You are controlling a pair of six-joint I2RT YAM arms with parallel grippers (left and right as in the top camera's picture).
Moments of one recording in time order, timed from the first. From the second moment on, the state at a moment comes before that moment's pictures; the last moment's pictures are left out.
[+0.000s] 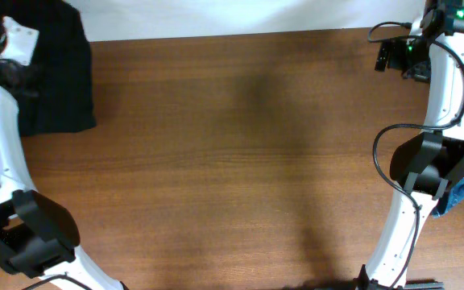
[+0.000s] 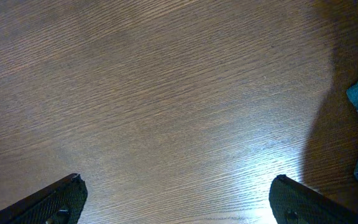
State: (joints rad) left arm 0.39 1.99 1.99 -0.81 -0.01 0.62; right arm -0.29 2.43 2.61 -1.45 -0.02 0.05
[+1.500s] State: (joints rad) left arm 0.67 2.36 1.99 -0.22 -0.08 0.78; right arm -0.29 2.43 2.61 -1.45 -0.02 0.05
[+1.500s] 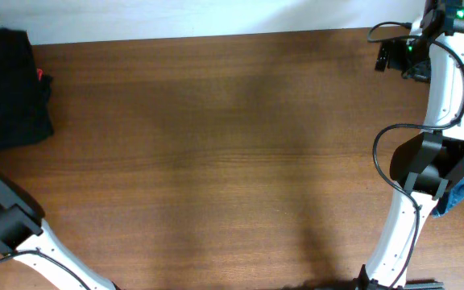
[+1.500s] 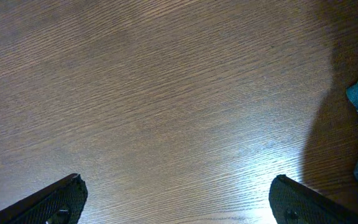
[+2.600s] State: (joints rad) left arm 0.62 2.44 2.13 -0.27 0.08 0.19; right arm -0.29 2.43 2.61 -1.45 -0.02 0.05
